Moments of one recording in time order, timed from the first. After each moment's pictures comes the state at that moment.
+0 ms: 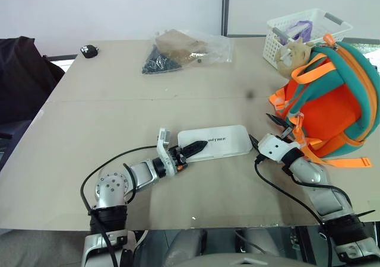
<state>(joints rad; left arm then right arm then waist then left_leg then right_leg) -0.23 0.28 0.26 0.05 -1.33 1.19 -0.24 -0.14 -0.45 0.16 0.02 -0.37 -0.25 0.26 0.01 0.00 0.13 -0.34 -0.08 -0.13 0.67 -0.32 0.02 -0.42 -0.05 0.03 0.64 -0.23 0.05</state>
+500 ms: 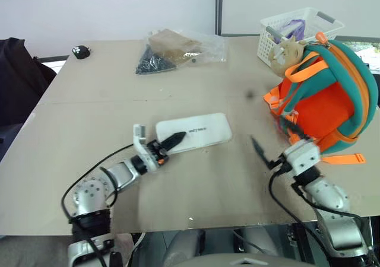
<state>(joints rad) -0.19 0.39 0.41 0.00 -1.33 1.09 -0.34 0.12 -0.26 -0.01 -0.45 0.04 -0.11 0.25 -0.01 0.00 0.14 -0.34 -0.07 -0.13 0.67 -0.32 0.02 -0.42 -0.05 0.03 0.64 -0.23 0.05</state>
